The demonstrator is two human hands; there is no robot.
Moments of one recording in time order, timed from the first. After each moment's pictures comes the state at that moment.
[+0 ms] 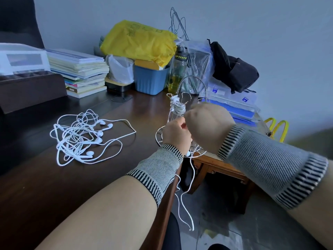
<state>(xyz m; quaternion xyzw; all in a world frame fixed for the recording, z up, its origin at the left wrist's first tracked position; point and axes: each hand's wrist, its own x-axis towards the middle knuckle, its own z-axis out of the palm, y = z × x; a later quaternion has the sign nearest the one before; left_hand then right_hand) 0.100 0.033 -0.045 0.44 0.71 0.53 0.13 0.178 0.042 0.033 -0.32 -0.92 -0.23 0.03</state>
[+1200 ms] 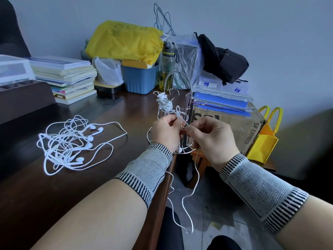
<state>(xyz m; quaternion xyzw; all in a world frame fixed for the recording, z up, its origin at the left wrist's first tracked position) 0.097 0.049 -0.059 0.37 0.62 0.65 0.23 0.220 0.057 -0.039 -0.33 -0.71 0.40 0.48</state>
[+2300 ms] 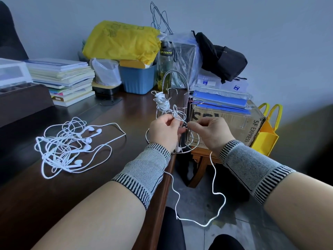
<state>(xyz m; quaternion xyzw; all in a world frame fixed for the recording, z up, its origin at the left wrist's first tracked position) 0.099 0.046 -0.057 0.35 0.59 0.68 0.26 0.219 0.095 -0.039 -0.43 -0.74 0.35 0.38</state>
